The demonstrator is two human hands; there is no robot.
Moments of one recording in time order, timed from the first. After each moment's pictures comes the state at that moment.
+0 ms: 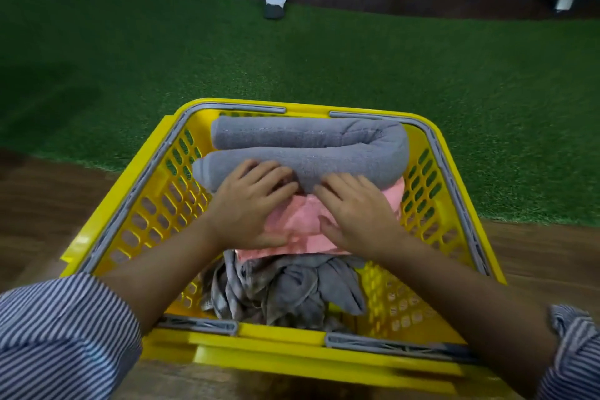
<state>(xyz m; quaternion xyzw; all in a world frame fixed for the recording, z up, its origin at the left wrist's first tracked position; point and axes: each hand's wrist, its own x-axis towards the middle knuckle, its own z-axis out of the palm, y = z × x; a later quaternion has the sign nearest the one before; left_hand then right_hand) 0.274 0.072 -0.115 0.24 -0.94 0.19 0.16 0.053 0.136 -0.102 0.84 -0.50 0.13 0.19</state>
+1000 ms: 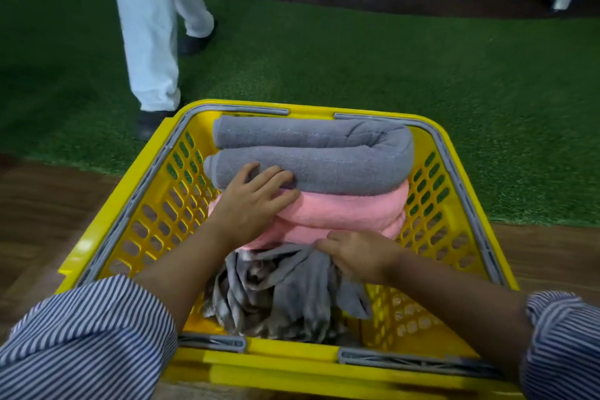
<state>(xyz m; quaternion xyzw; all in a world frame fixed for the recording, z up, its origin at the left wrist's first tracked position) 0.273 0.047 -0.144 0.23 -0.92 0.26 0.20 0.051 0.147 -0.138 0.90 -0.43 0.00 -0.05</state>
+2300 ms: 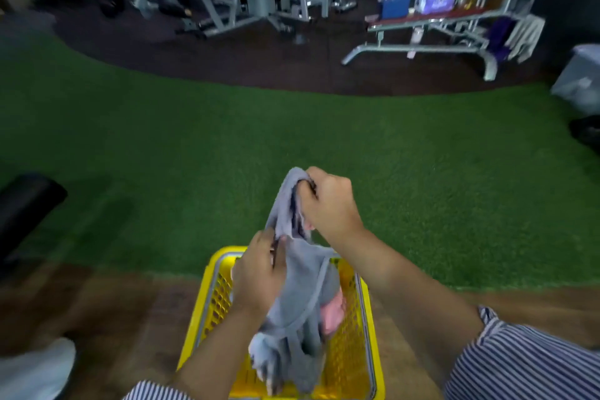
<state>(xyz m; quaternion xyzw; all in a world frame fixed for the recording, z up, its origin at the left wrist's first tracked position) 0.201 0.121 0.283 0.57 -0.71 -0.21 0.36 0.061 0.092 0.373 0.63 -0.63 0.44 -0.12</state>
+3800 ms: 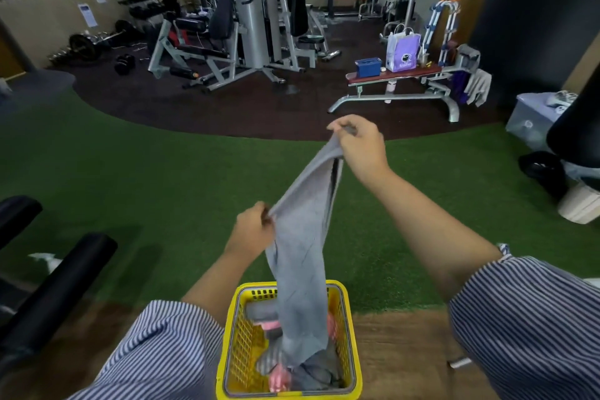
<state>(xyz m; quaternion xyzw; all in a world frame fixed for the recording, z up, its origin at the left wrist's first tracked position) 0.224 0.126 0.616 0.56 -0.75 -0.24 0.27 0.017 0.150 0.748 0.50 -0.65 0.55 -0.17</state>
